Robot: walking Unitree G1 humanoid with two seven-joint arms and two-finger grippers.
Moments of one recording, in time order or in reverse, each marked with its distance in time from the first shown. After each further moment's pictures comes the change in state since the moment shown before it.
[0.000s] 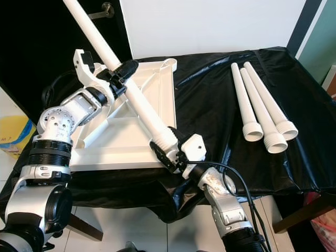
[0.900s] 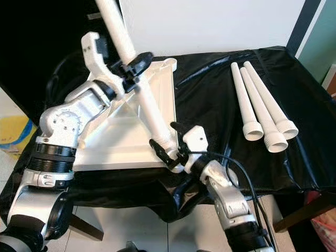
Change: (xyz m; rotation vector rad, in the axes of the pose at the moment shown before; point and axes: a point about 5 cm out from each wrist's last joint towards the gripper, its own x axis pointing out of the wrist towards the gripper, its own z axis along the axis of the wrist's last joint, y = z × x) left arm 0.005 -0.062 -0.013 0.445 -0.007 -0.152; right arm 0.013 -0.013 0.015 -0.001 0.054 -0.010
